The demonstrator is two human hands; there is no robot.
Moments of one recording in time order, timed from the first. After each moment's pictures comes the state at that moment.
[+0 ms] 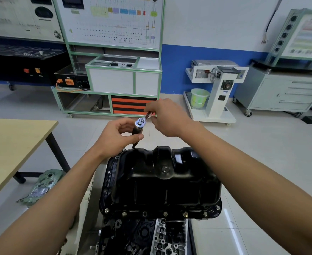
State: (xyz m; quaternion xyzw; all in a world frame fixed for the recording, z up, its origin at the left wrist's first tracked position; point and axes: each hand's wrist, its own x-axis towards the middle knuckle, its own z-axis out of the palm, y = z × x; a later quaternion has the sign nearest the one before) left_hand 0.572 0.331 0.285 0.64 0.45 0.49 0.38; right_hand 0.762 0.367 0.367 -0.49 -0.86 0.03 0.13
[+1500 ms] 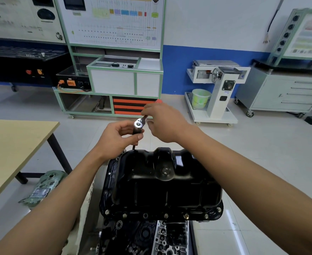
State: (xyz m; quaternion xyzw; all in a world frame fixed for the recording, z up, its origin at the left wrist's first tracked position) left_hand 0.576 0.331 0.283 0.61 0.43 0.51 0.42; right_hand 0.755 0.357 0.364 -0.46 -0.88 0.00 0.13
